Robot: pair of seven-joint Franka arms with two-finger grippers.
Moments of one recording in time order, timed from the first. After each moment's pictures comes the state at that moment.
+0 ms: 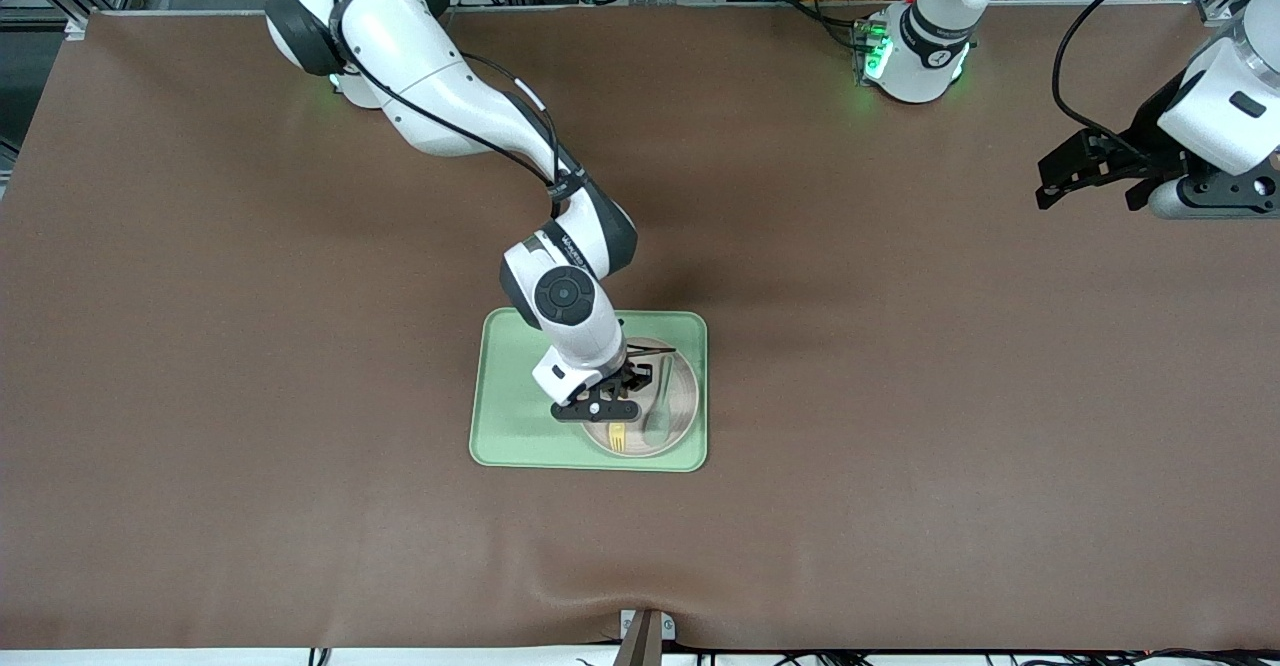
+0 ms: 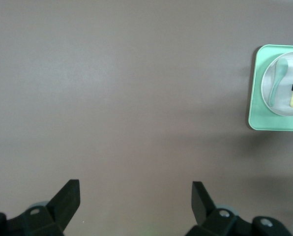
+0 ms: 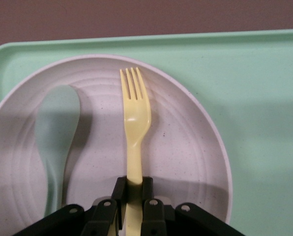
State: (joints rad) left arm -0.07 -0.03 -0.06 -1.58 -0.04 1.57 -0.14; right arm 0.67 1.00 -0.04 -1.17 0.09 2.33 0.62
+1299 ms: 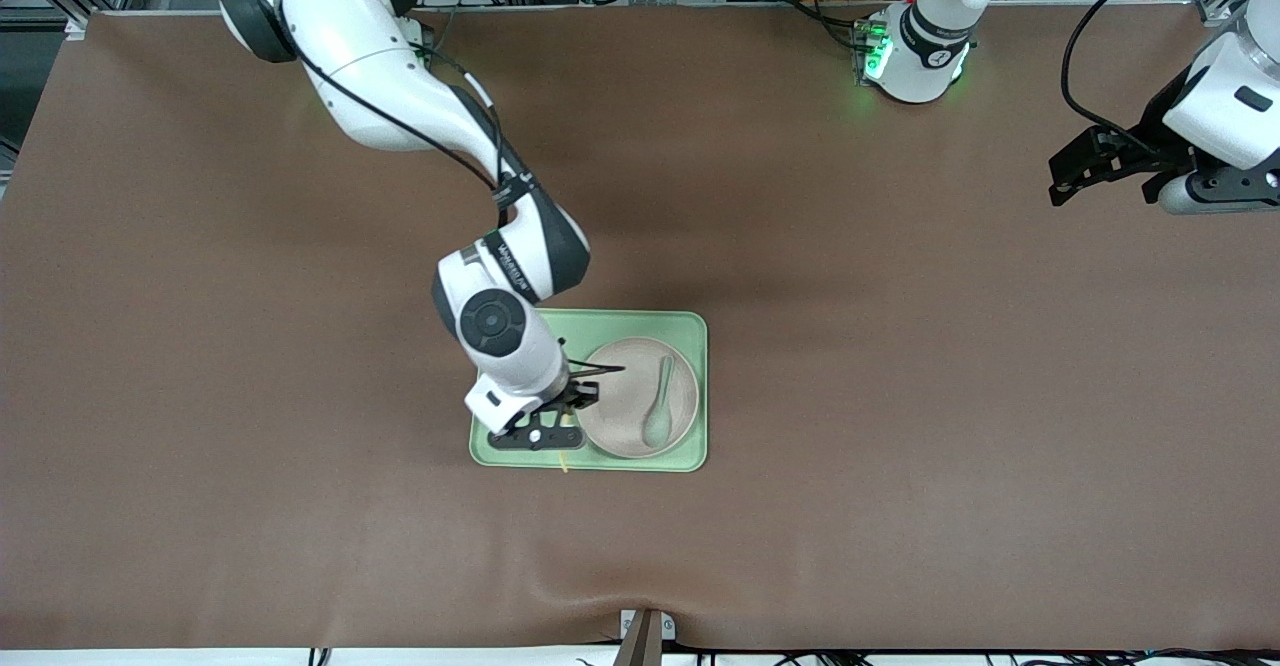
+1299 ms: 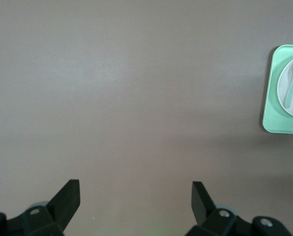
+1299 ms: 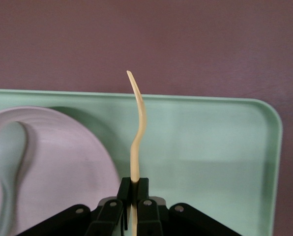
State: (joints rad) left arm -0.07 -0.04 -0.07 -1.58 0.01 1.56 -0.16; right arm 0.54 0.90 -0.06 -1.19 0.09 2.15 0.43
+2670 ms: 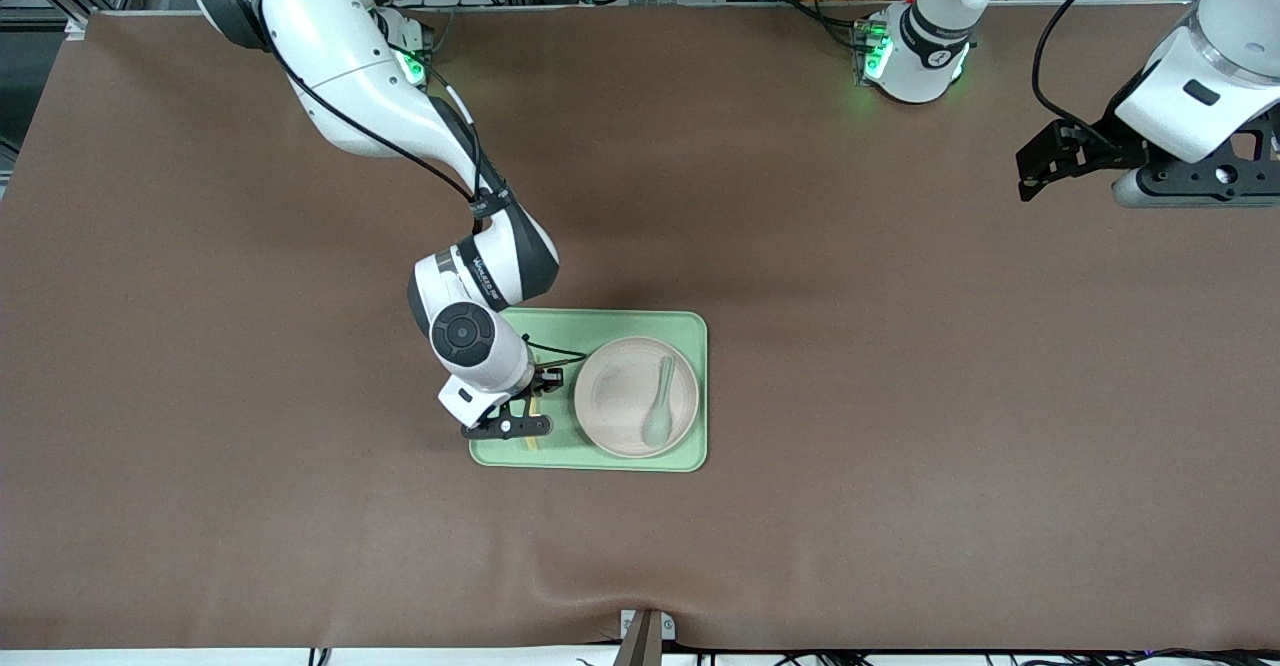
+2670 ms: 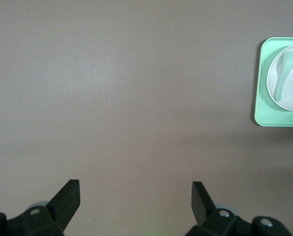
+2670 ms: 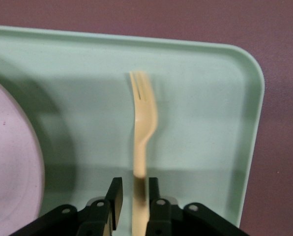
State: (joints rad) left arm -0.08 -0.04 -0.11 -1.58 0.01 1.56 -0.16; right arm 0.52 0.84 -0.05 -1.40 0.09 2.22 0.37
